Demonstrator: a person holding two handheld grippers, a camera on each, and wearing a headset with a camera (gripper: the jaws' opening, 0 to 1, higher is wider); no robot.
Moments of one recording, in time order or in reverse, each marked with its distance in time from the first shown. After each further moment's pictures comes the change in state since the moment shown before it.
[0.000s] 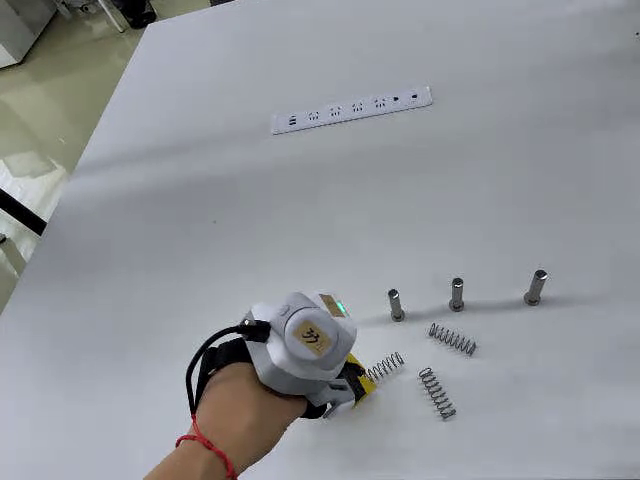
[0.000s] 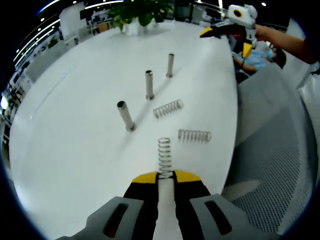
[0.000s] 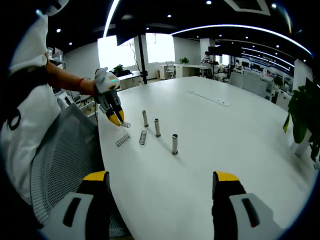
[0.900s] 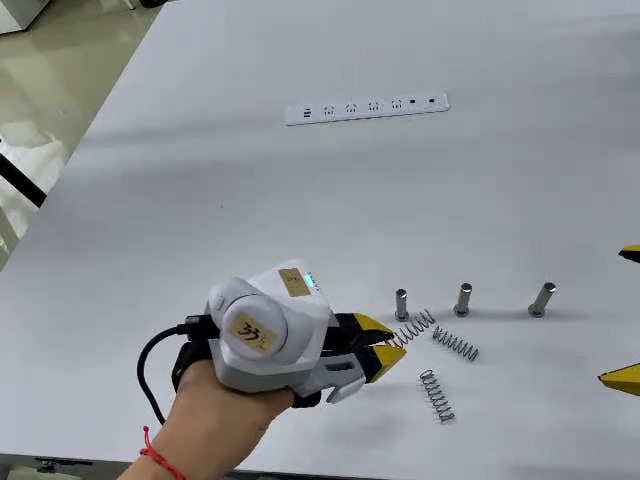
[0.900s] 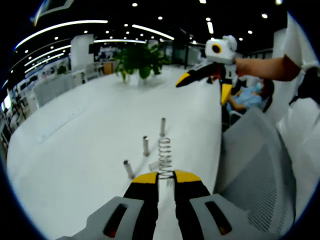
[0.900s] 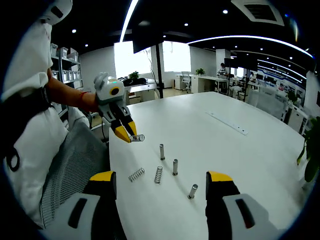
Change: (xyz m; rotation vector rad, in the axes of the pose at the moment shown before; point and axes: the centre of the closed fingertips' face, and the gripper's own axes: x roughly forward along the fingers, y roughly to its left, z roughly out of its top) left arm -0.053 -0.021 0.071 0.025 -0.403 -0.029; right arm 0.040 0.043 0.103 -0.082 -0.087 0.118
